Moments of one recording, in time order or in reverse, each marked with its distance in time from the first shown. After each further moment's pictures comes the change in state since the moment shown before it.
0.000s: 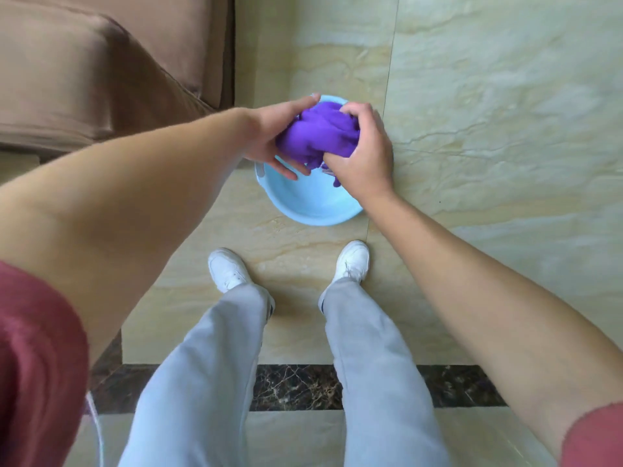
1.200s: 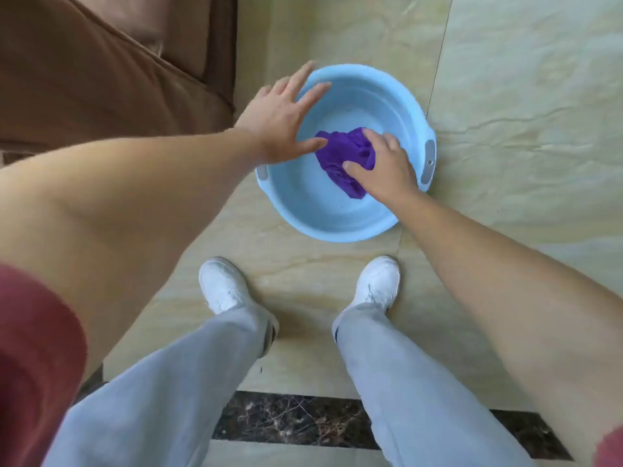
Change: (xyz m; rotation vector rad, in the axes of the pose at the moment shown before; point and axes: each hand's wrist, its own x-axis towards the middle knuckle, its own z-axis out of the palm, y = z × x) left_hand 0.152 -0.072 -0.055 1.364 0.659 0.581; right_hand 0.073 0.190 0.105 -0.369 -0.398 0.164
